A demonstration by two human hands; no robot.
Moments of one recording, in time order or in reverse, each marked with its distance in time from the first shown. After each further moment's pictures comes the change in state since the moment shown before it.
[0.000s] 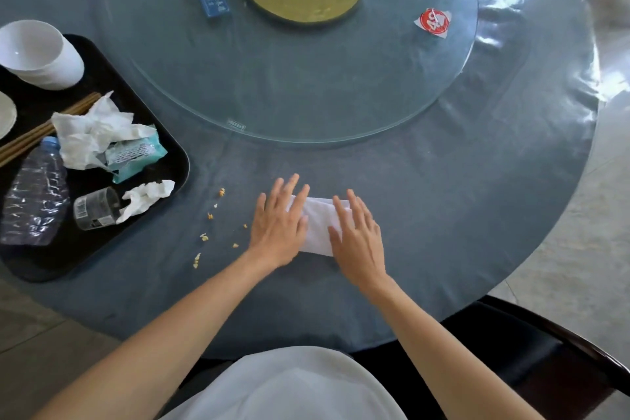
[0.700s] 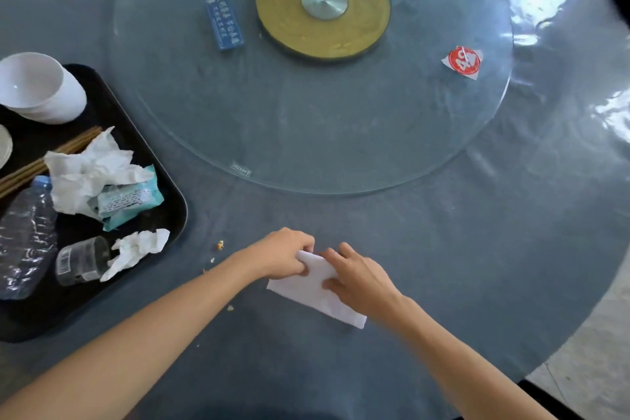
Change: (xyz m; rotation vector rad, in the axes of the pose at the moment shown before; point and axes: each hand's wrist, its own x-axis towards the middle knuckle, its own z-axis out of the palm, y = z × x) left_hand 0.088 -0.015 -0.057 -0.153 -0.603 -0.004; right_hand 0.092 -0.003 -0.032 -0.048 -0.611 -0.252
